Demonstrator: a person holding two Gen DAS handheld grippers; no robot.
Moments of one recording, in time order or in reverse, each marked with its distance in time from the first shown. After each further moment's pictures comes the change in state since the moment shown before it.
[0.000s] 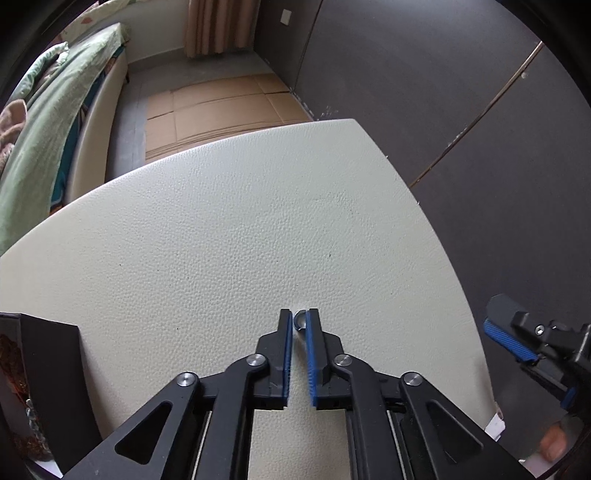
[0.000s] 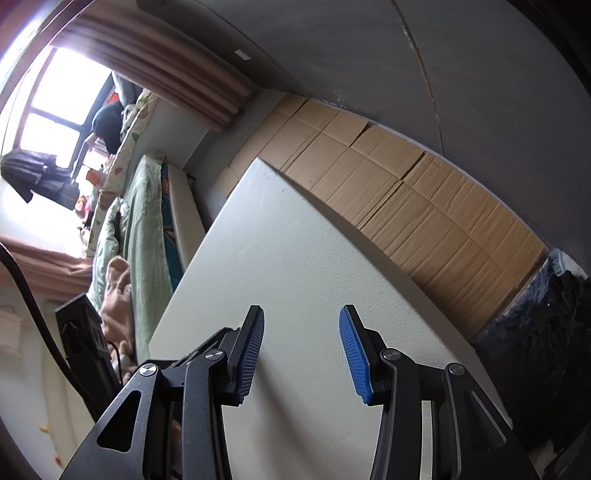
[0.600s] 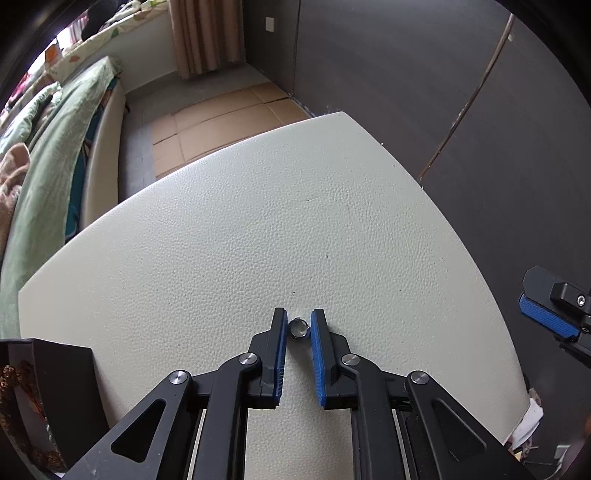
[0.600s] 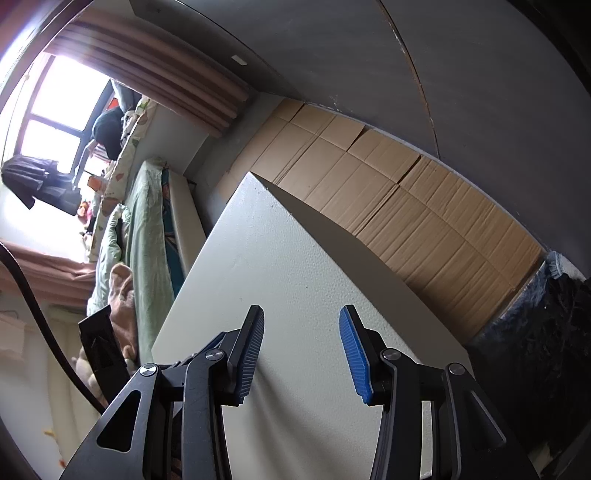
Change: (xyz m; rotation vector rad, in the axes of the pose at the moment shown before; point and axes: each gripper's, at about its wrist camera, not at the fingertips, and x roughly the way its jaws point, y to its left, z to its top) left arm 0.003 -0.016 -0.007 0.102 -0.027 0.105; right arm -0.006 -0.006 0.006 -0.002 0.001 0.013
